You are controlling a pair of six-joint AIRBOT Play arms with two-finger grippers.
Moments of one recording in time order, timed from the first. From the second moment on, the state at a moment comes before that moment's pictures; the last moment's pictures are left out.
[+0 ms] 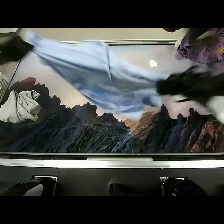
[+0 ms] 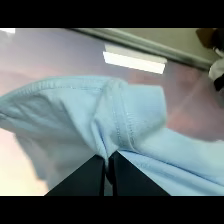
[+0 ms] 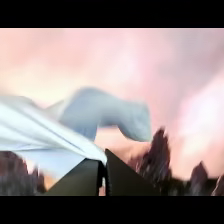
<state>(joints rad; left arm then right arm) 0.02 -1.14 1.69 1.22 -0.98 -1.70 0.52 -0.92 1.55 -1.98 1.31 1.94</state>
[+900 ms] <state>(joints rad) 0.02 -0.96 1.59 1.43 -1.14 -1.86 0.51 -1.04 1.73 -2.11 1.22 2.05</state>
